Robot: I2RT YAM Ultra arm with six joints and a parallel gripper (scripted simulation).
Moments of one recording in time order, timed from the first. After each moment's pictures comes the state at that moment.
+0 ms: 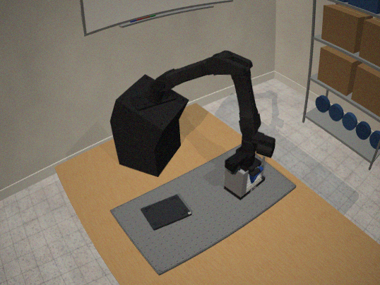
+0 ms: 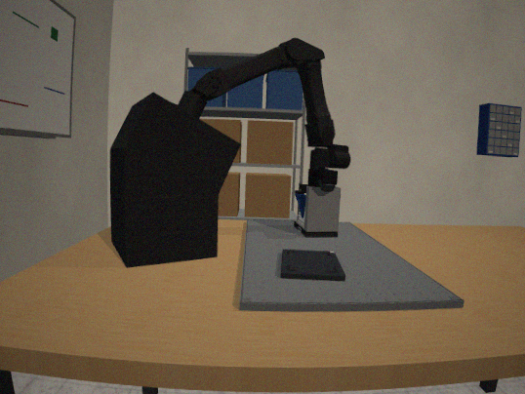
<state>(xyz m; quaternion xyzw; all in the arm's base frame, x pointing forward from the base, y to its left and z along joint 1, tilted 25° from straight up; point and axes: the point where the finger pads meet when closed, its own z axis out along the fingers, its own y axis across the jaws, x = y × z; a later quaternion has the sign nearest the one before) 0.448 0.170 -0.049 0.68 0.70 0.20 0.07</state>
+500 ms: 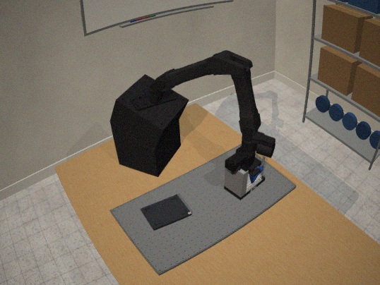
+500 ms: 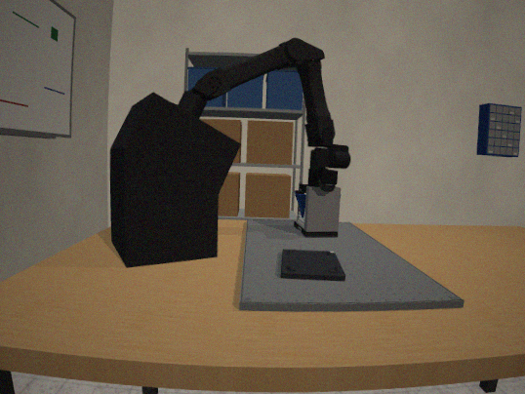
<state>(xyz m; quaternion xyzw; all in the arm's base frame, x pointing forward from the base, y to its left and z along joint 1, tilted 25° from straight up) 0.448 0.170 -0.049 0.68 0.70 0.20 0.07</state>
